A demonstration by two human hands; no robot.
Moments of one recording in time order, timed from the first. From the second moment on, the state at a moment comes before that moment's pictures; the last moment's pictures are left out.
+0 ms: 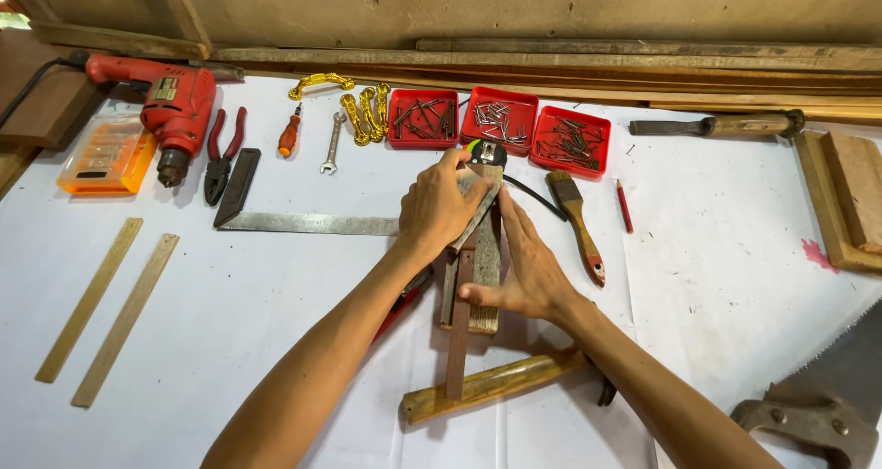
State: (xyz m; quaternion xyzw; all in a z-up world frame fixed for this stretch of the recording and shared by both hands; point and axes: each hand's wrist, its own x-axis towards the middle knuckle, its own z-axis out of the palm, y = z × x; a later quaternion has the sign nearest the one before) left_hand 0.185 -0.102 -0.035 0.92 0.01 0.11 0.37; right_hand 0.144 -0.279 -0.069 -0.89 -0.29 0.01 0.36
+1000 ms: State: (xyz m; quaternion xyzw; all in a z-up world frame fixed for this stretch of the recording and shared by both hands) left_hand 0.207 -0.090 -0.051 0.91 -0.01 0.11 0.40; right_hand 0.151 -0.285 -0.078 -0.91 -0.29 0.03 0.30
